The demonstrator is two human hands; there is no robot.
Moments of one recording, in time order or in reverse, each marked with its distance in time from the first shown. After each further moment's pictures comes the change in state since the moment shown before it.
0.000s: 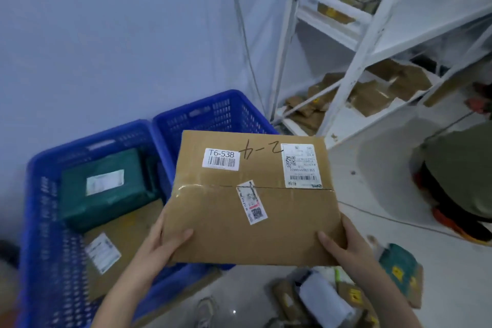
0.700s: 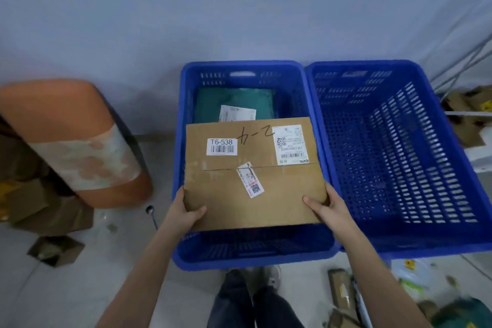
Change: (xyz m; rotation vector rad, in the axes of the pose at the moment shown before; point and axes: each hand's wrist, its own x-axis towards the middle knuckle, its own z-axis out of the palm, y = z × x) left_hand 0.039 -0.124 -0.320 -0.001 0.384 -0.323; right_hand 0.063 -0.072 0.384 -0.074 -0.447 0.098
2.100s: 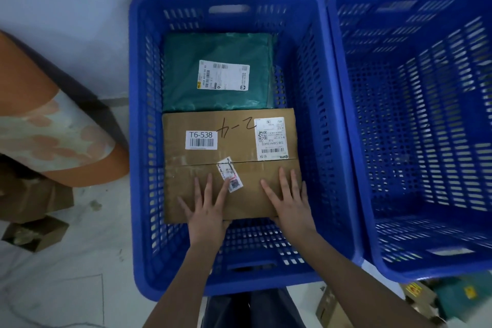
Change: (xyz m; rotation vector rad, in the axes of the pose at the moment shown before) left_hand 0.100 -0.076 0.113 1.293 0.039 0.232; right_hand 0.107 0.110 0.083 -1.435 -0.224 -0.287
